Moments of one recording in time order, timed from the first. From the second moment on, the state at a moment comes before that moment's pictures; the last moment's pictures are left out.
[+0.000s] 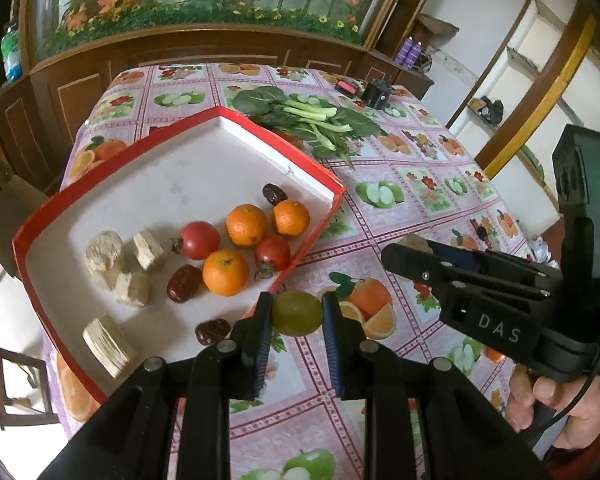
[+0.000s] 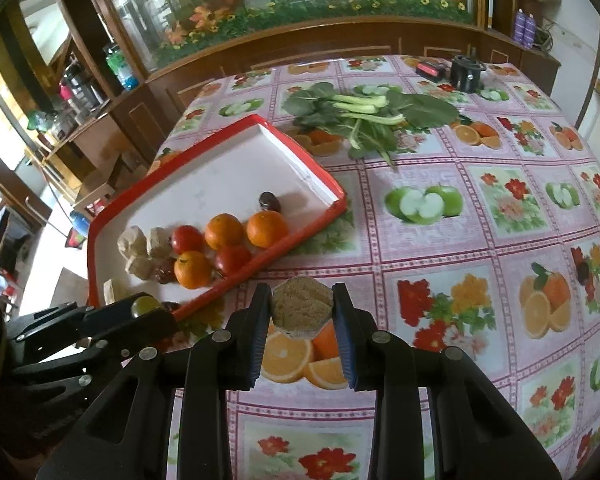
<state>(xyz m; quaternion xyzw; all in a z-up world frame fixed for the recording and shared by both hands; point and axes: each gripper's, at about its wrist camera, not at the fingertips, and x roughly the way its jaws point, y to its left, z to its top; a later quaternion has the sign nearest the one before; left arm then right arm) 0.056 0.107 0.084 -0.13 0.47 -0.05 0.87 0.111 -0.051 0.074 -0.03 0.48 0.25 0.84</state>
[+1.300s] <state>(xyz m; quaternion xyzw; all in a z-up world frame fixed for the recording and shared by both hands) 0.106 0.165 0.089 -0.14 0.46 -0.01 0.87 0.150 -0.024 0.081 0.01 0.48 0.29 0.83</state>
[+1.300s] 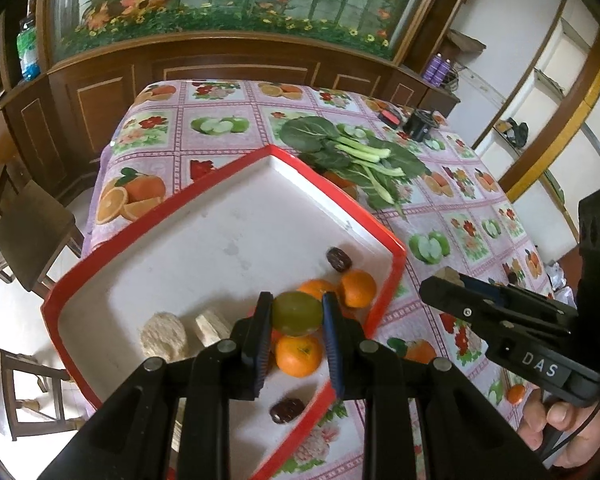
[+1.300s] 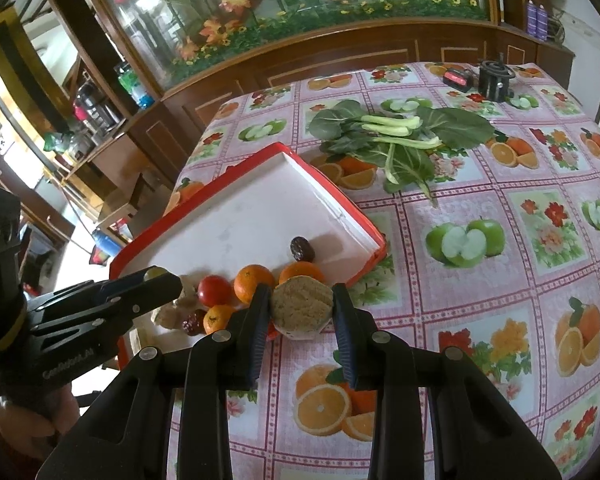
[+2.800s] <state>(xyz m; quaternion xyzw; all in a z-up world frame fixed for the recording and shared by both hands) 0.150 0.221 0.030 -0.15 0.50 0.06 0.85 0.192 0.069 0.031 -0.02 0.52 0.33 0.79</state>
